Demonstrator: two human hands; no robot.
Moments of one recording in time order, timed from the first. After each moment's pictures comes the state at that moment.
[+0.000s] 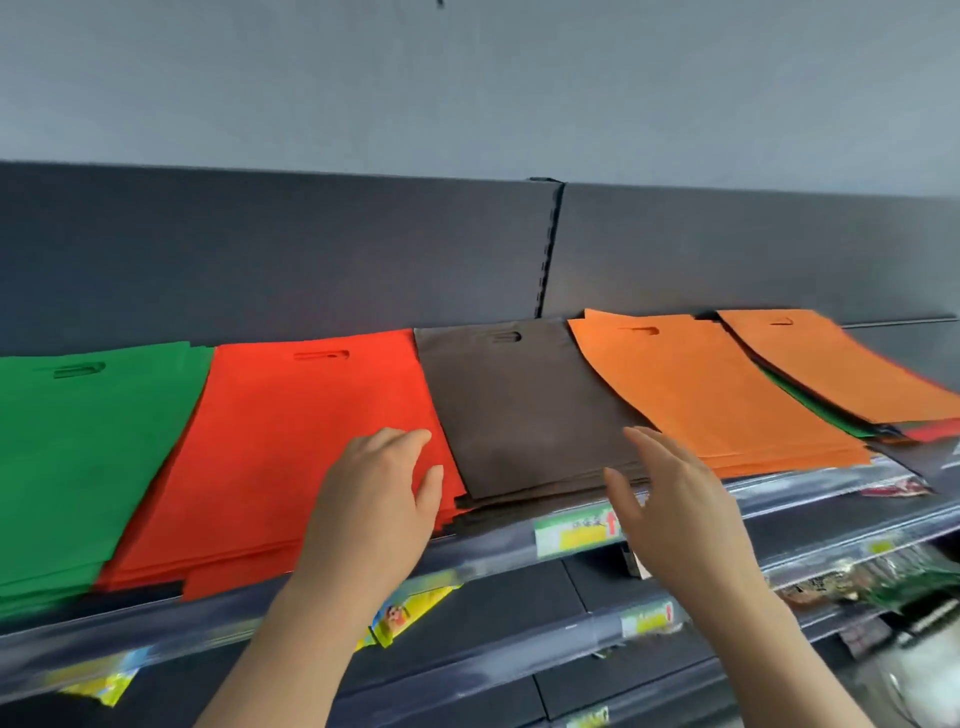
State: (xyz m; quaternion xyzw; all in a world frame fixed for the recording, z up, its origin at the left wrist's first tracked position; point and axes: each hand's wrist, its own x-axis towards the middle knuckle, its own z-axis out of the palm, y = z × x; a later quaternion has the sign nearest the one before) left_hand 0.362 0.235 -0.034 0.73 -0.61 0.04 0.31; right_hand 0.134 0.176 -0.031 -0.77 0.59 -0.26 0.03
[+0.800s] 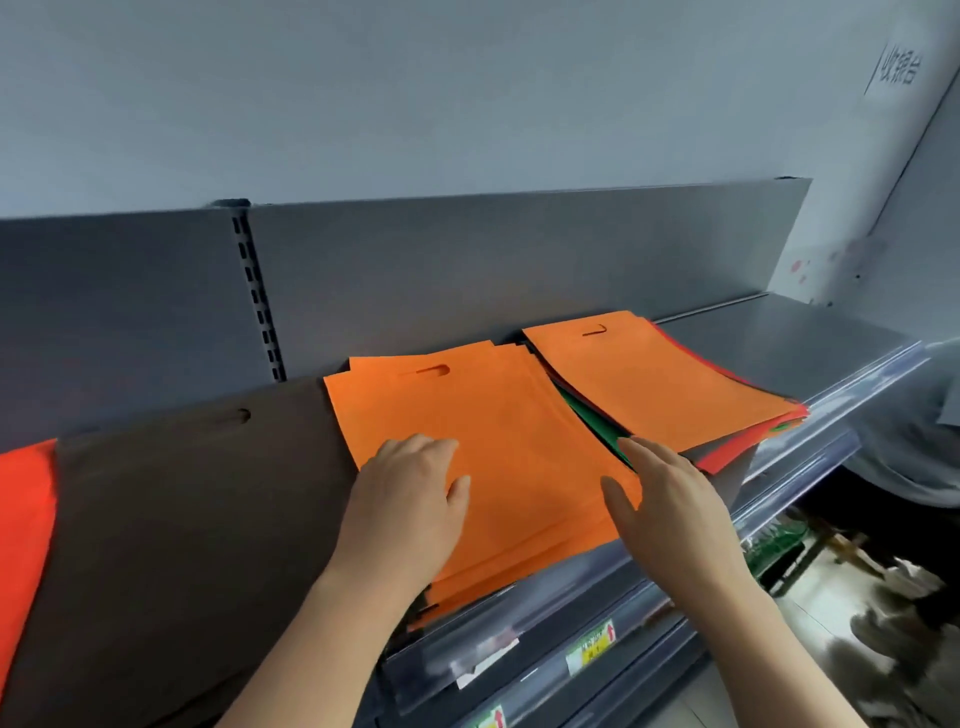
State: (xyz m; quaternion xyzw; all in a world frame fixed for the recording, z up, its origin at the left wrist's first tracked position) left_hand 0.123 0.019 -0.023 0.62 -0.74 -0.01 0.26; right_hand -0.097 0.013 -0.035 -0.69 0.68 -0.24 0.00
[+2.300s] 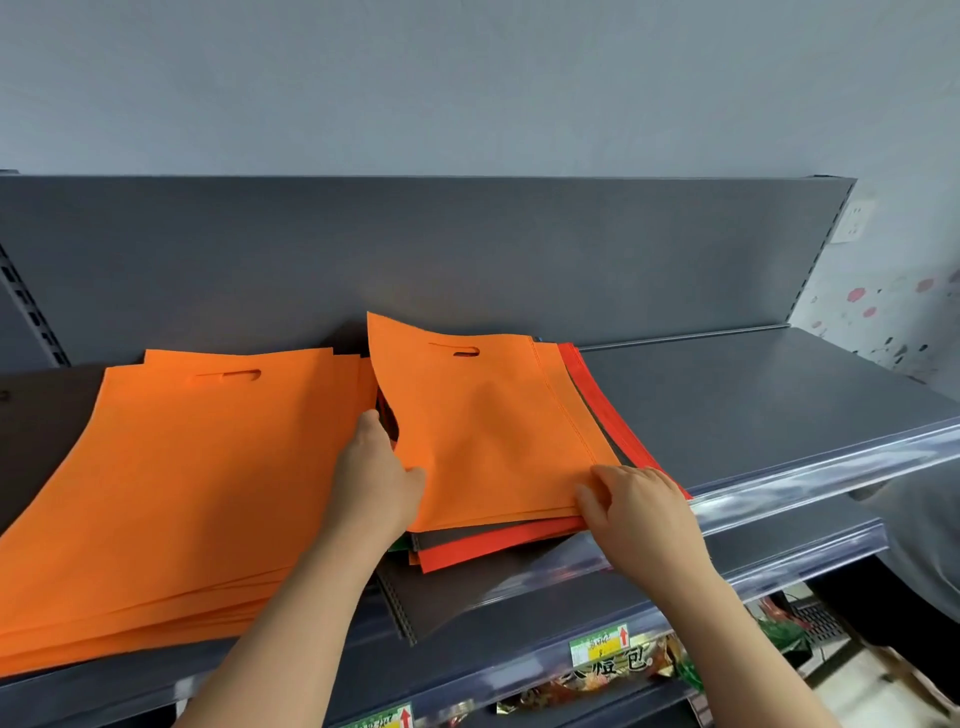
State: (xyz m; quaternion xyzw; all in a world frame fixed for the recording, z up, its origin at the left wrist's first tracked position) left_hand -0.144 -0.128 -0.046 0.80 -0.46 -0.16 0.34; right_hand -0.370 -0.178 -0.084 -0.79 0.57 -0.21 -0.02
